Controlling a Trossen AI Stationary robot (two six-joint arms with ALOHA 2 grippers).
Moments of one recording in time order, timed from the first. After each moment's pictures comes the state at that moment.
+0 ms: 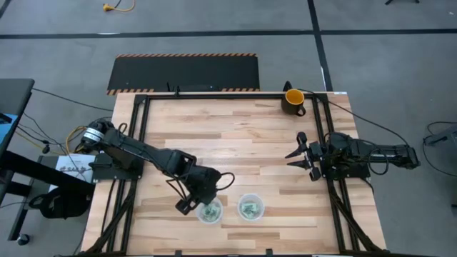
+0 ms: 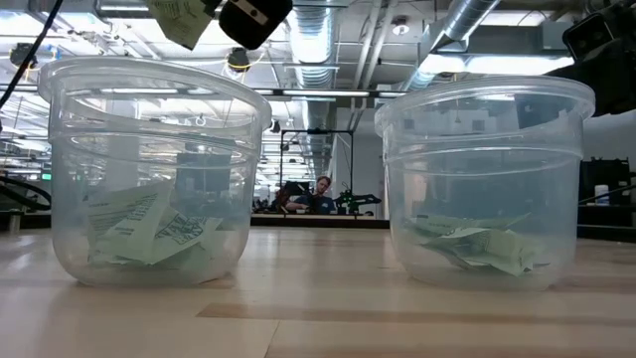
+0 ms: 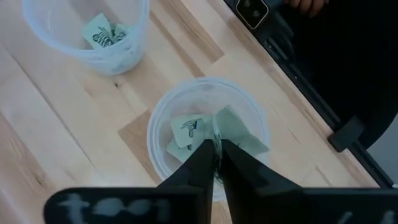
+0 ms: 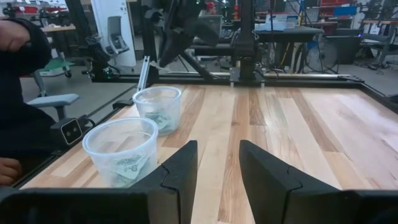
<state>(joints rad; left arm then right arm) -0.32 1.64 1.34 -0.74 0.31 0.24 -0.05 0.09 0.05 -0.07 -0.29 -0.03</state>
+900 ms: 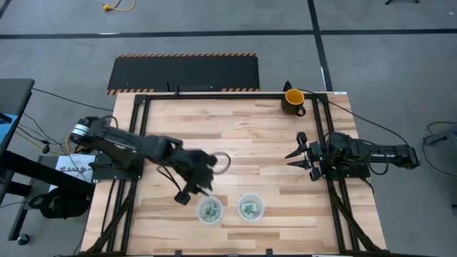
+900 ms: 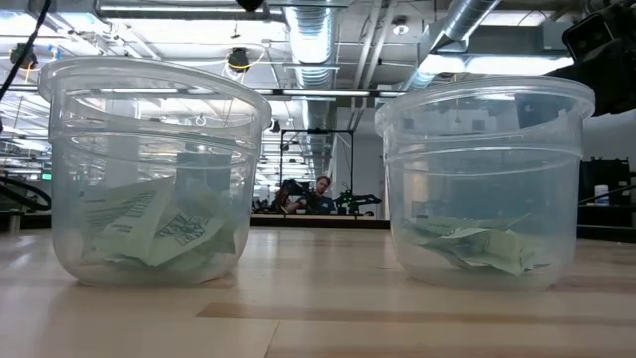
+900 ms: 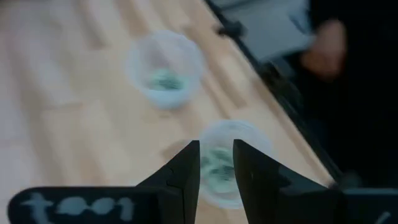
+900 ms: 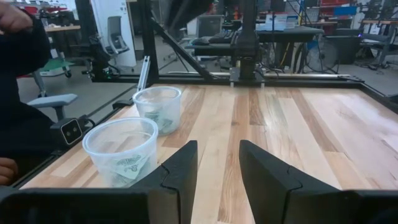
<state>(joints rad) -0.25 1.48 1.34 -0.69 0.28 0.13 -0.05 0.09 0.05 -0.07 -0.29 -0.03</state>
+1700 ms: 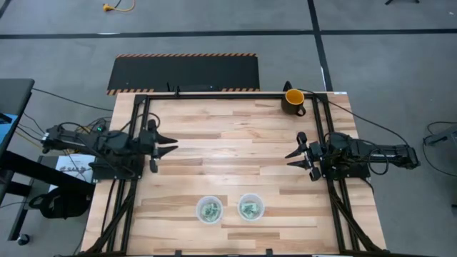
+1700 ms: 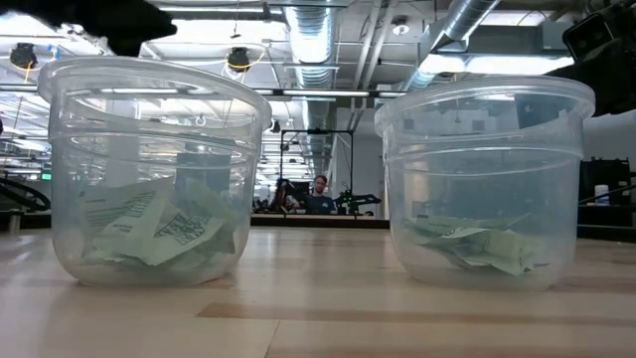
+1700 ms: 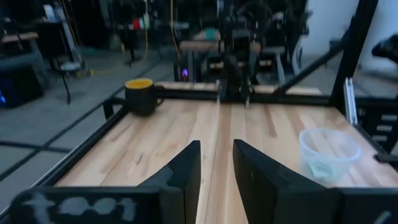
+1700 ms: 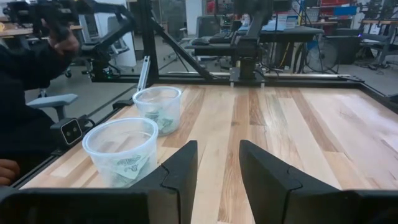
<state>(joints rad) -0.21 0.38 0.43 -0.15 -0.36 -0.04 -0.05 0.09 0.05 -0.07 -0.29 -0.03</state>
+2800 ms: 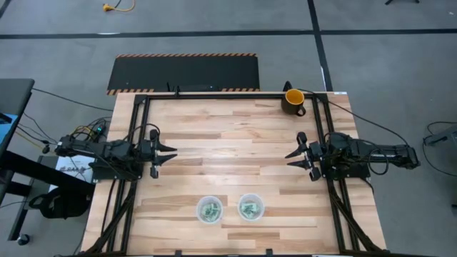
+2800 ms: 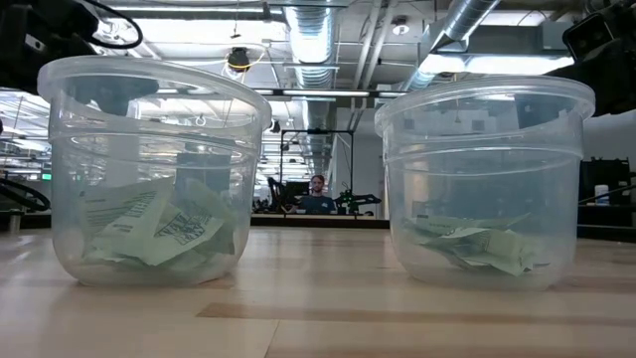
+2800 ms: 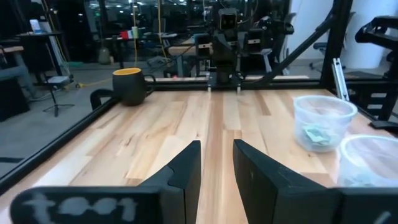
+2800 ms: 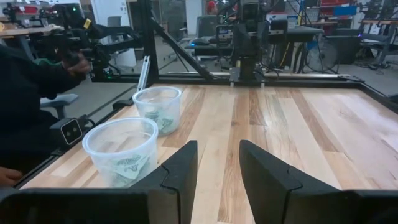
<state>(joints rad) -0.21 0.01 0.06 -0.10 -0.31 0.01 -0.05 0.09 0.05 -0.07 -0.29 -0.03</state>
